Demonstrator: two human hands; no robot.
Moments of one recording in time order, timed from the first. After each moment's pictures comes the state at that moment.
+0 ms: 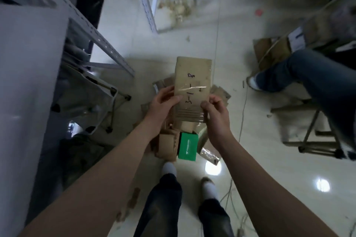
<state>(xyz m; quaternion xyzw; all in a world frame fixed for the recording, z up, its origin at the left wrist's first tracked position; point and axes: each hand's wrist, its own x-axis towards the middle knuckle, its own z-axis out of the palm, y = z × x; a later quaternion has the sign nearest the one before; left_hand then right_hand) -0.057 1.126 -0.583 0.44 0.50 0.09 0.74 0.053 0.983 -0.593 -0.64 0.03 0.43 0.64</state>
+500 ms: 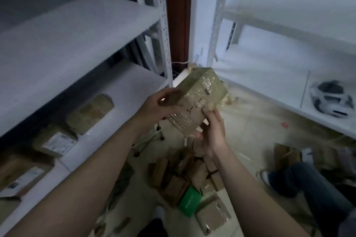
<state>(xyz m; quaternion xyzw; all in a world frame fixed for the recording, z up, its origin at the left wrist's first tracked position) -0.197 1.098 -0.214 0.63 0.44 0.29 0.57 -0.015 1.020 -0.284 -0.47 -0.15 0.57 0.66</state>
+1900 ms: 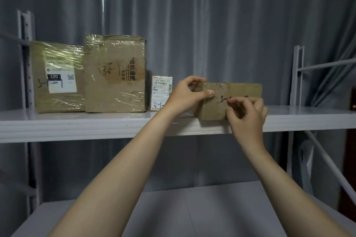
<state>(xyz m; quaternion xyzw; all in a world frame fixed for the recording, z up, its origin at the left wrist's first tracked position) -0.638 0.996 0.311 0.61 0.51 0.61 0.03 -0.476 1.085 0.238 -0.26 -0.68 0.11 0.68</state>
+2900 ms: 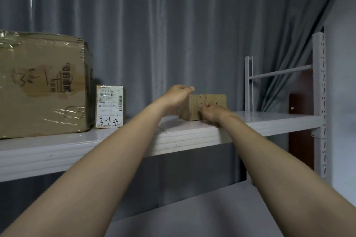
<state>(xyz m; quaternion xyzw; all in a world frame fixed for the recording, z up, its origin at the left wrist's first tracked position) -0.588 1.106 0.360 0.61 0.59 0.51 0.17 -0.456 1.245 0.325 -0.58 -0.76 0.11 0.27</state>
